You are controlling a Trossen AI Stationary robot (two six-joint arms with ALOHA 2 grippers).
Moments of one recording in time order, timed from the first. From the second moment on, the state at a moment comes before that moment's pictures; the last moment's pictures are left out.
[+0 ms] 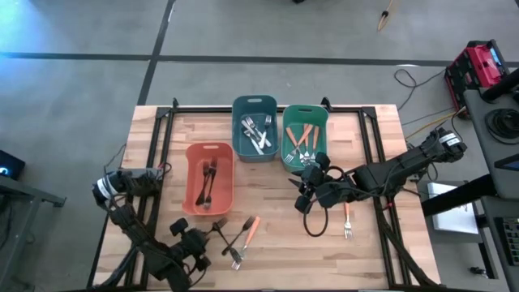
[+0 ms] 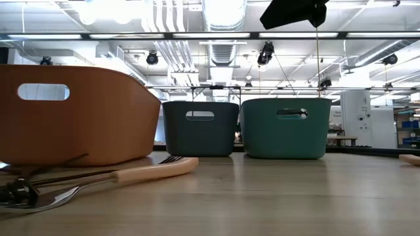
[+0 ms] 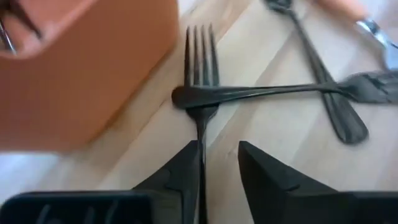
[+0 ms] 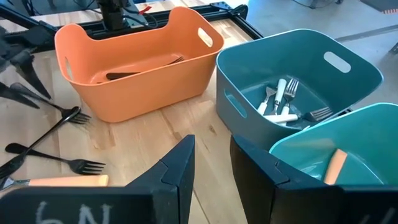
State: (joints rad) left arm -1.04 1.90 1.08 -0.89 -0.68 -1.69; right arm 0.38 1.34 1.08 -0.44 0.70 0.46
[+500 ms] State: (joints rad) left arm -1.16 1.90 0.88 -0.66 -0.88 -1.79; right arm 0.38 1.35 1.08 -0.44 0.67 0.46
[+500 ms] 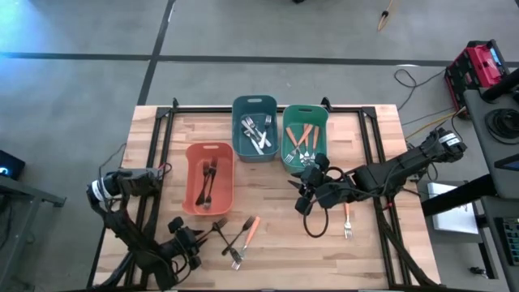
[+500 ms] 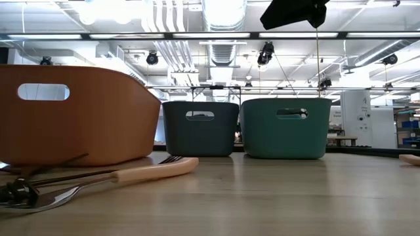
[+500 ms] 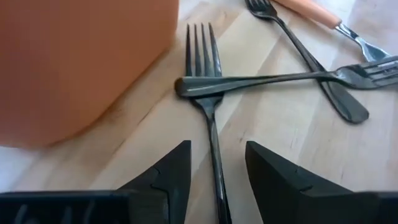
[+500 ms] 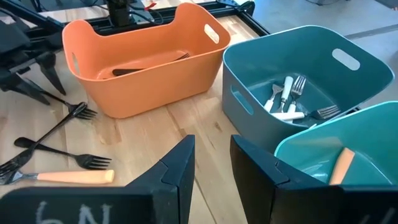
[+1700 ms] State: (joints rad) left arm -1.14 1.90 1.08 -1.01 -0.67 -1.96; right arm 0.40 1.35 1.06 -0.44 0.67 0.49
